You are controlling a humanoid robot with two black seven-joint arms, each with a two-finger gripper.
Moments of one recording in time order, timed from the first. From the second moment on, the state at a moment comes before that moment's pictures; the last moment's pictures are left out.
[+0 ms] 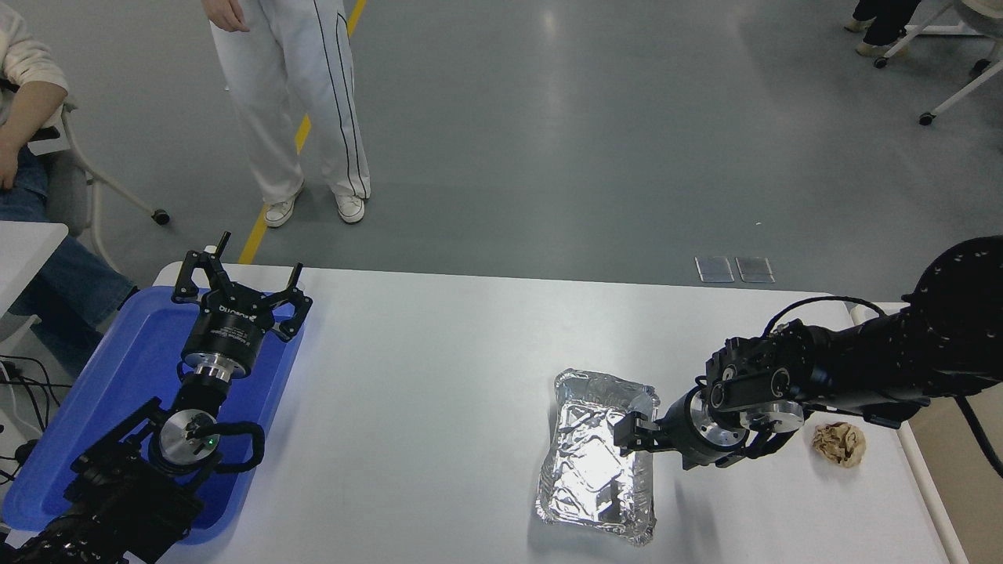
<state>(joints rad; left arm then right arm) -0.52 0.21 -0.97 -0.54 -0.09 -0.62 -0.36 1.37 -0.11 -1.06 1.11 -0.03 0.17 -0.07</state>
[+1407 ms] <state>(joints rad) -0.52 0.21 -0.97 -0.54 -0.09 -0.62 -0.36 1.34 -0.09 -1.02 1.16 0.06 0.21 -0.10</state>
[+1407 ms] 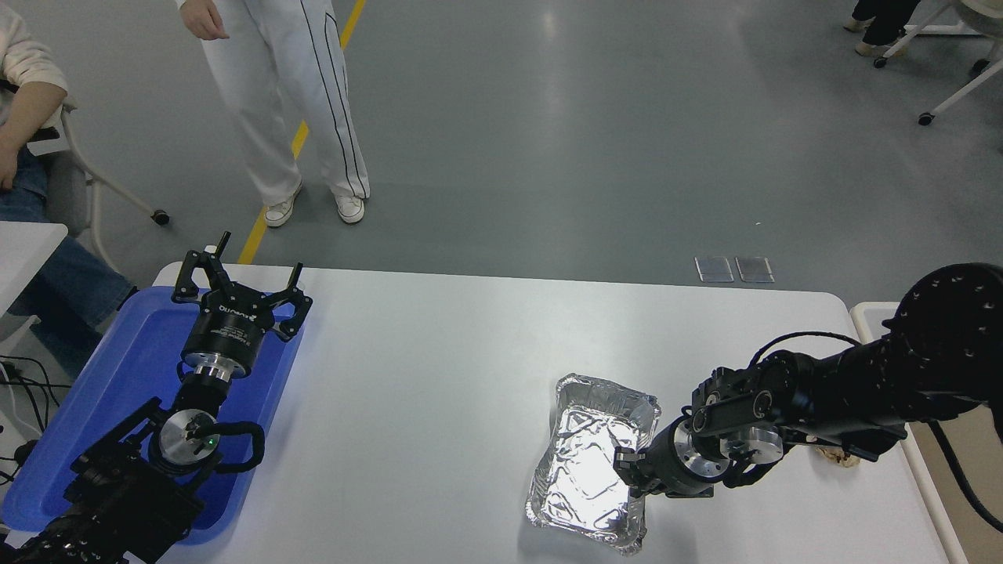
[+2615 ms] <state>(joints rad) -0.52 0.21 -0.97 -0.54 -0.09 -0.62 -0.36 2.21 -0.31 -1.34 1.46 -0.06 0.76 -0.11</state>
